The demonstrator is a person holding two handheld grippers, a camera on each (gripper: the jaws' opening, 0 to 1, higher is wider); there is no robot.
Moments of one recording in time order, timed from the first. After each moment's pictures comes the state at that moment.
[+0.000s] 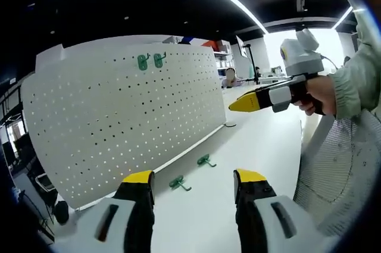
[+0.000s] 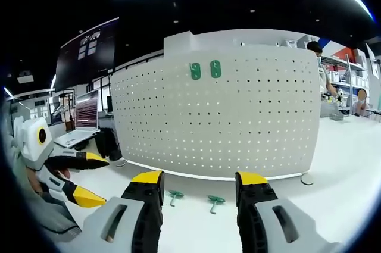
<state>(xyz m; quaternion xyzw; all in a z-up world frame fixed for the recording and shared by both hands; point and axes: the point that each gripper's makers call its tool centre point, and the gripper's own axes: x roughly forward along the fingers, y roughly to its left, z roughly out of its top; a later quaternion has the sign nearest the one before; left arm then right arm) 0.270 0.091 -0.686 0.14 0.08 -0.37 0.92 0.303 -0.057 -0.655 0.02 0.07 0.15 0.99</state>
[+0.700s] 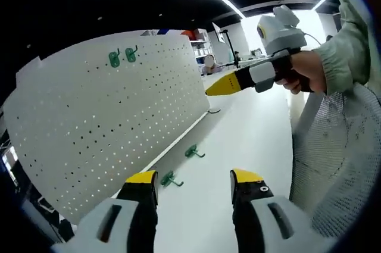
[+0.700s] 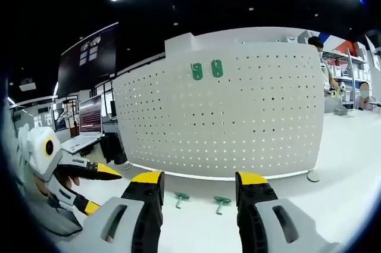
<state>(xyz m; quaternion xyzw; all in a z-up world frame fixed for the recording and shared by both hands) 0.271 0.078 -0.707 0.22 0.10 -0.42 0.87 0.303 -0.055 -0.653 0.04 0.07 0.17 0.98</state>
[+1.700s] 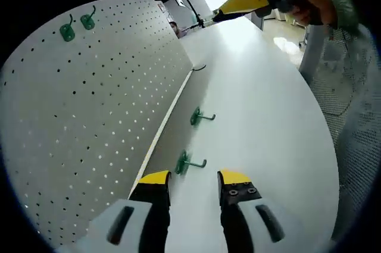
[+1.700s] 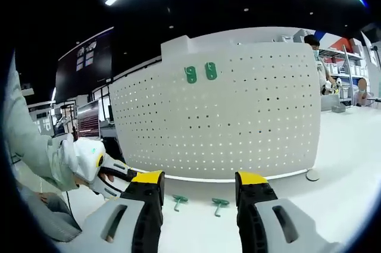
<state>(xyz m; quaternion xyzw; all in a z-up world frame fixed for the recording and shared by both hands) 0.353 0.078 -0.771 0.38 0.17 -0.48 0.77 0.305 -0.061 -0.650 0.06 0.06 0.16 0.98</state>
